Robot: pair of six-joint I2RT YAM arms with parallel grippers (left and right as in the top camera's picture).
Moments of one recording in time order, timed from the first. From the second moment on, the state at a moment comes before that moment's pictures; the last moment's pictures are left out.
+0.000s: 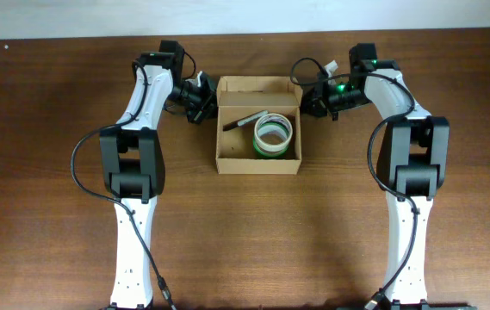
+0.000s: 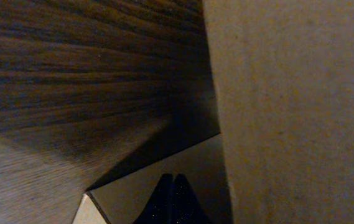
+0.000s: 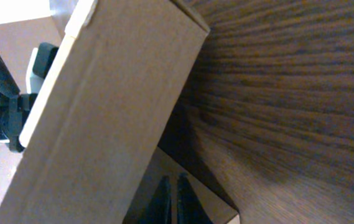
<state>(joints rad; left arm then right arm) -0.11 2.70 2.39 -1.21 0.88 -0.52 0.01 2.57 2.08 -0.92 -1.01 0.35</state>
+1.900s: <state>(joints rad) -0.10 2.70 2.43 -0.94 0.91 -0.36 0.01 2.50 2.08 -1.18 -1.09 0.07</state>
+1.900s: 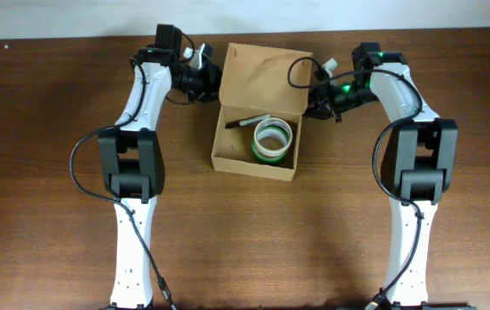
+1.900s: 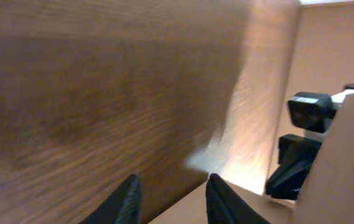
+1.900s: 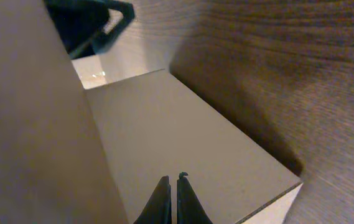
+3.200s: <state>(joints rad) -0.09 2.70 2.43 -0.69 1.32 -0.36 0.01 2.50 2.33 -1.23 -1.04 0.05</state>
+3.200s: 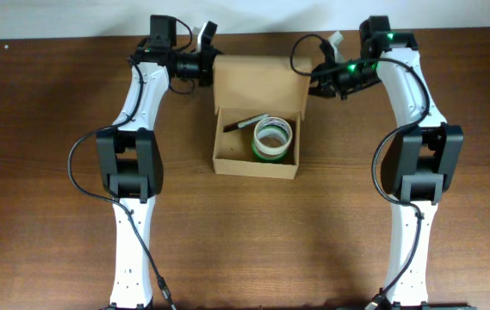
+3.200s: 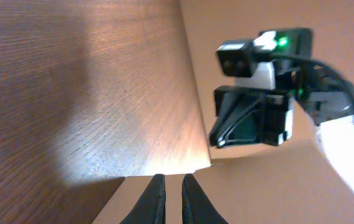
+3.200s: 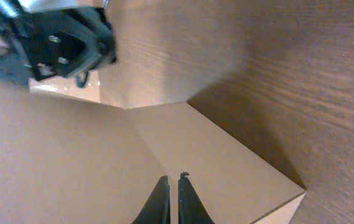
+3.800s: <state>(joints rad) -0.10 2.70 2.44 -0.70 1.43 -0.36 0.01 2.49 2.40 -1.37 -0.95 0.03</state>
